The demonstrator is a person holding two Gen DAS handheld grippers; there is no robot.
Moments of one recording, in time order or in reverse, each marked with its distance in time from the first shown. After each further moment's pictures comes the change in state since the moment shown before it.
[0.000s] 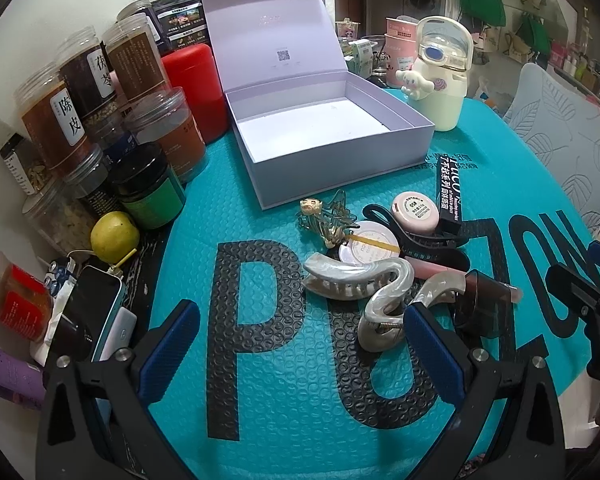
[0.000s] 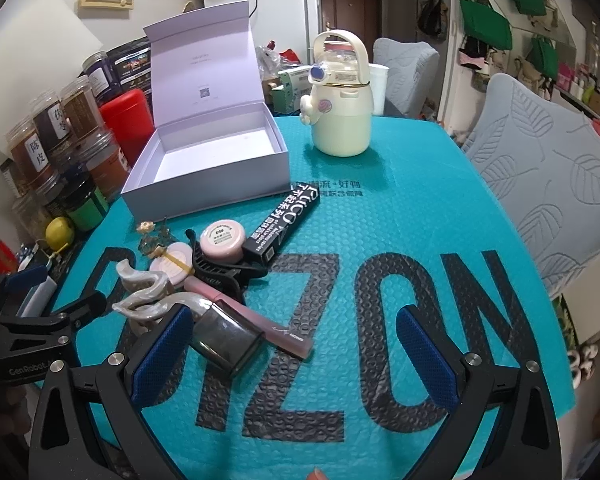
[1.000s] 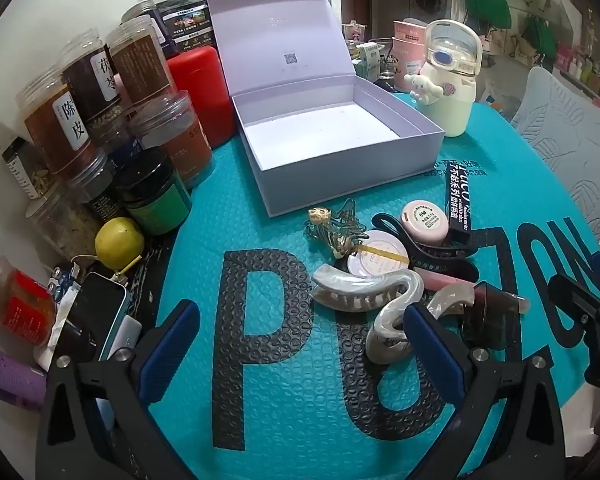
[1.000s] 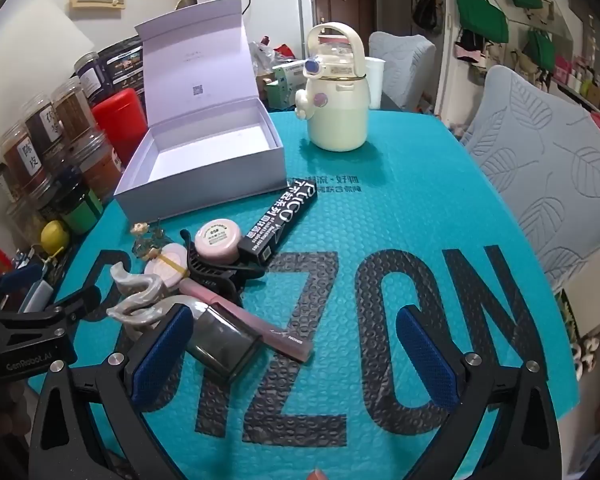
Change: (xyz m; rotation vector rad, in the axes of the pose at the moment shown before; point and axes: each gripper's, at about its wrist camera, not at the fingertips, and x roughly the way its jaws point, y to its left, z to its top) left arm 0.005 -0.001 0.004 -0.001 -0.010 0.039; right arm 0.008 -0.001 0.003 0.017 0.021 -0.011
